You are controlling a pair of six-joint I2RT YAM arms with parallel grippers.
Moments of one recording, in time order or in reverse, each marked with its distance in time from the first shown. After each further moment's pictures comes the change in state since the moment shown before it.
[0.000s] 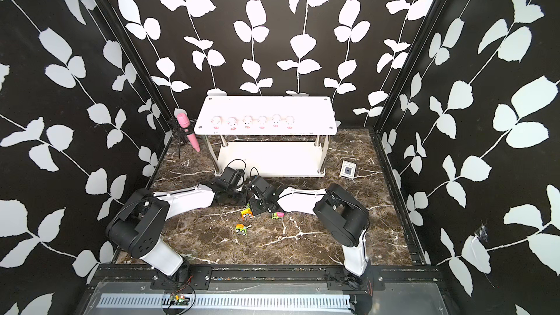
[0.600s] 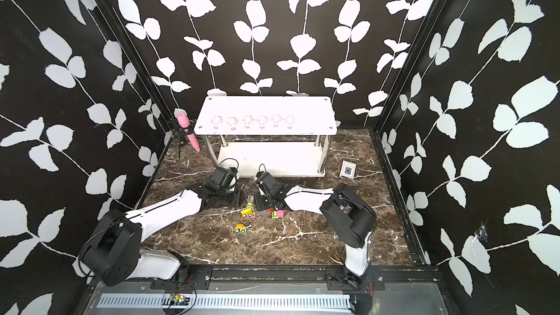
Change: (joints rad) left arm -0.005 -0.239 -0.024 -0.138 -0.079 0.035; right arm -0.063 -0.110 -0.115 0.093 -0.055 0.005
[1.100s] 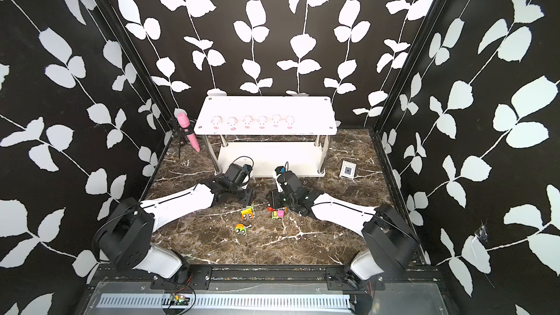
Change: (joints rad) left arm -0.101 0.170 0.145 -0.009 -0.084 0.111; right arm -0.073 -0.346 -0.227 0.039 0.014 0.034
